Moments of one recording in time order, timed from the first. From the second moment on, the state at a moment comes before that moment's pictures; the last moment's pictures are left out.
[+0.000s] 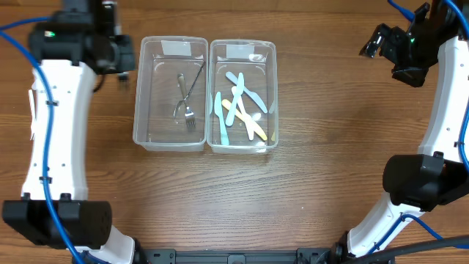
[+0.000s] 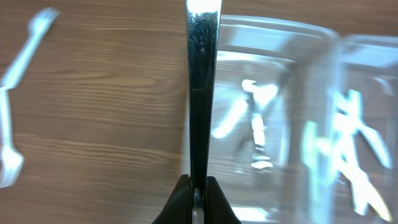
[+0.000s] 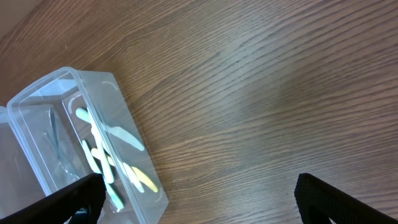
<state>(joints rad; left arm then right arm) -0.03 1.74 1.90 -1.23 -0.03 -0.16 -0.23 2.04 2.34 -1.59 -0.25 0.24</state>
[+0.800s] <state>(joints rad) -0.27 2.17 1.89 -1.29 -0.01 -0.26 -0.23 2.04 2.34 -1.61 -0.25 0.23</state>
